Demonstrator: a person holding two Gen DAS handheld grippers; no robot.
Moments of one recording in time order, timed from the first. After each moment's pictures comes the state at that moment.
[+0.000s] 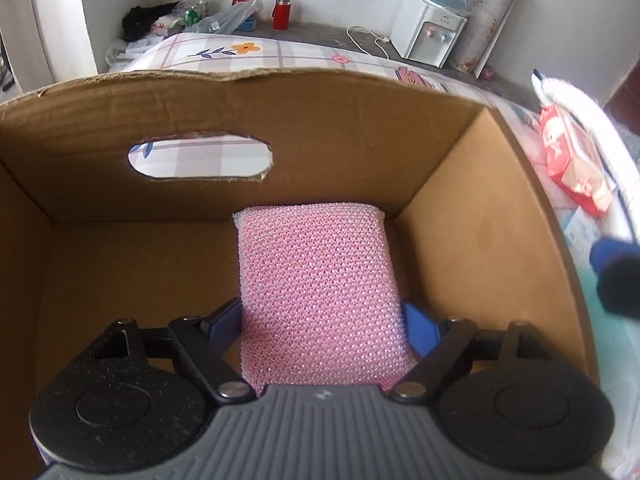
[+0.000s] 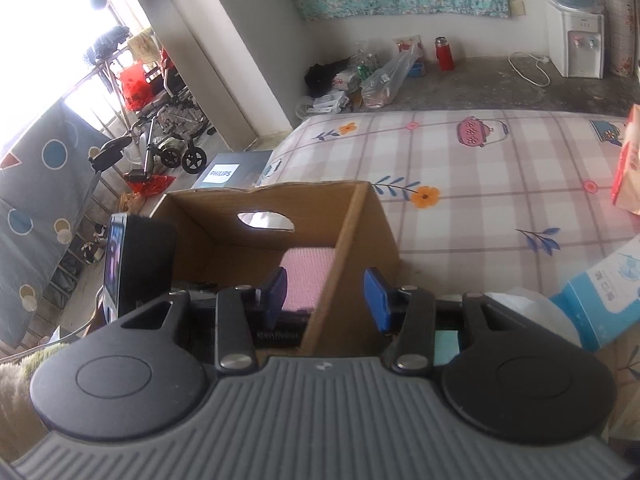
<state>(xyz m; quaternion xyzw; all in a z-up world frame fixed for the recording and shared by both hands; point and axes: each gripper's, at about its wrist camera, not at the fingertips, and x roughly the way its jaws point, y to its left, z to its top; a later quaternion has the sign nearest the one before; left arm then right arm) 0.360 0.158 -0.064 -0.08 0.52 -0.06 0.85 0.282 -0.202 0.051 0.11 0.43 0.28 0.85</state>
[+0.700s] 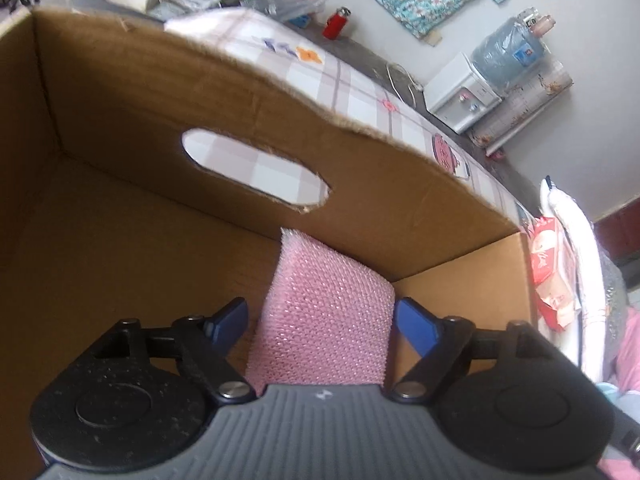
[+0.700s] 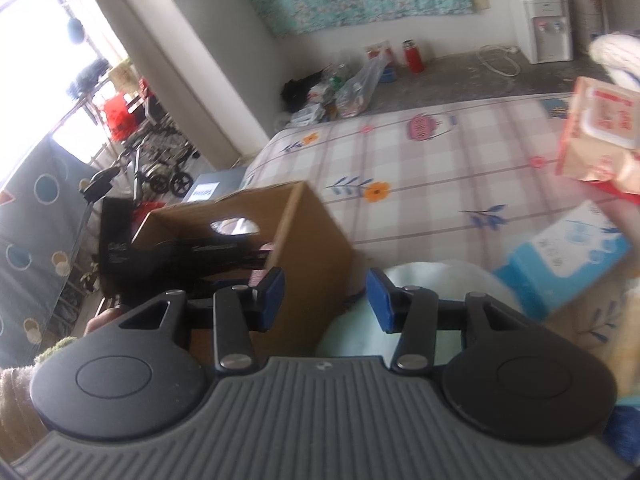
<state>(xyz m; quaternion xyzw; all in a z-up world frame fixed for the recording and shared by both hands) 0.364 0.196 -0.057 -0.26 0.49 -0.01 0.83 0.265 -0.262 0.052 0.15 0.42 0.24 0.86</state>
